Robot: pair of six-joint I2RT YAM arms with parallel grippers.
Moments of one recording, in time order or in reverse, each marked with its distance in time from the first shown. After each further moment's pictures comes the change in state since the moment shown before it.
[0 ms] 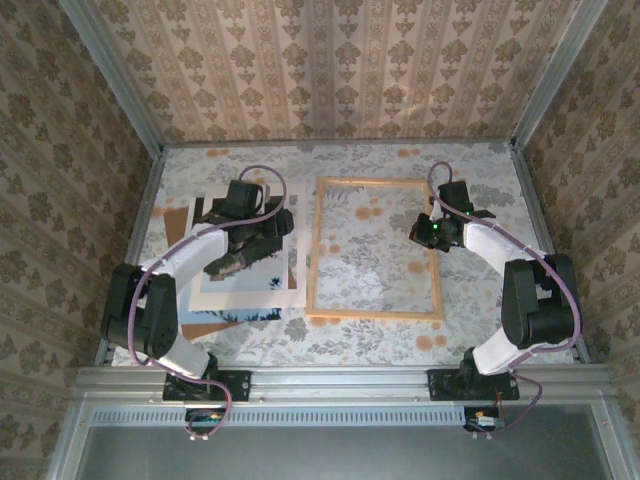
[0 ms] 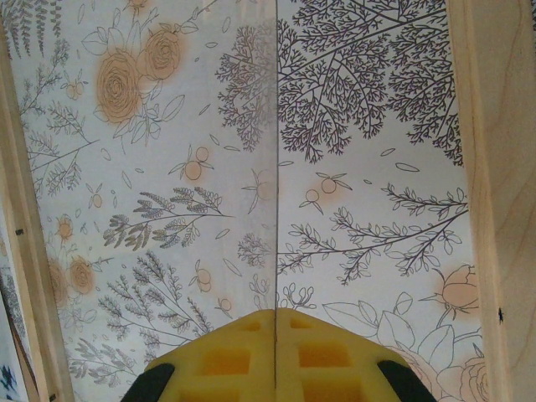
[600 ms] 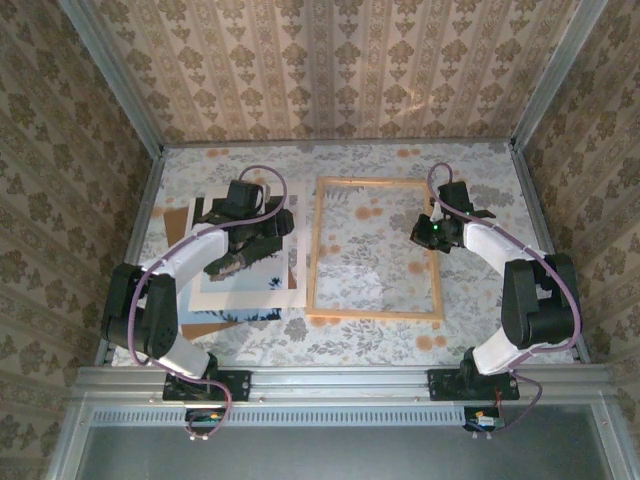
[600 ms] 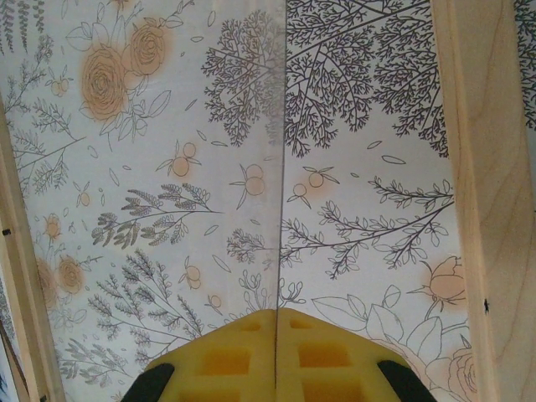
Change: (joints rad) left arm -0.003 0.000 0.000 0.000 0.000 0.000; right arm 0.000 0.000 0.000 -0.018 0.014 0.000
